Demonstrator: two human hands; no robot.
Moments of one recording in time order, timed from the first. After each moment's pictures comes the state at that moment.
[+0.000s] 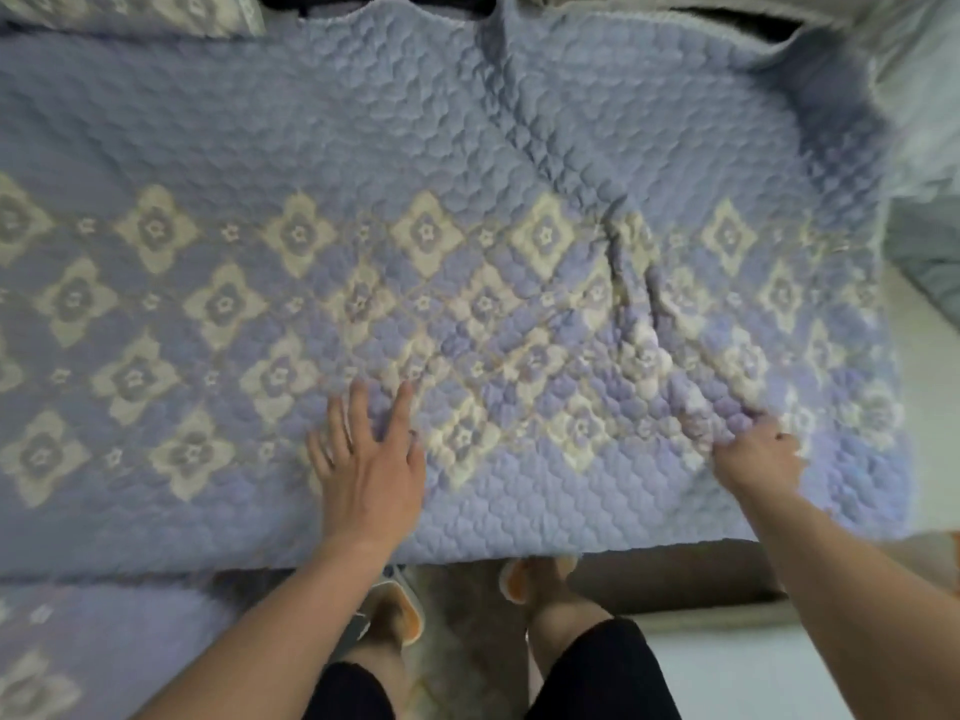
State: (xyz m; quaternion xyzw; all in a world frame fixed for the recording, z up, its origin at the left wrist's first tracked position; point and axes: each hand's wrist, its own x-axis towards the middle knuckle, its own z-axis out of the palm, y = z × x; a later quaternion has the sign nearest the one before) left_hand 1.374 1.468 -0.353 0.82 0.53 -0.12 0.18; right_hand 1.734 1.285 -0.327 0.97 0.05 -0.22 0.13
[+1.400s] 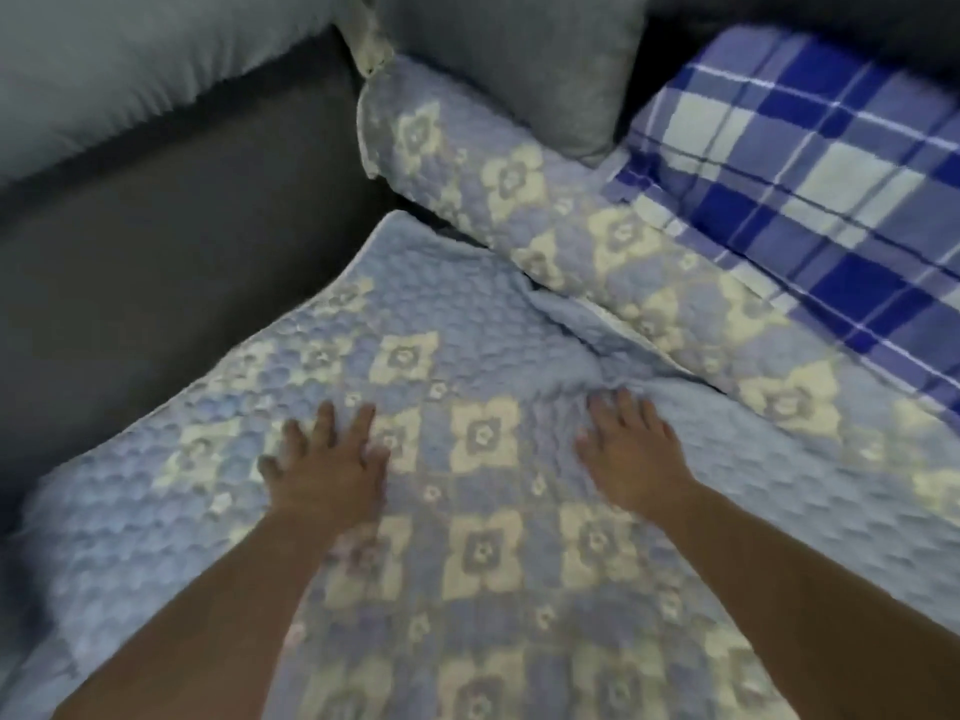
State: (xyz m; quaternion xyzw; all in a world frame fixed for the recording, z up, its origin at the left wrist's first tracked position) left_hand 0.925 1.960 -0.394 0.53 0.81 -0.14 0.19; right_hand 1.253 2.023 -0.400 0.65 0.72 -0.21 0.11
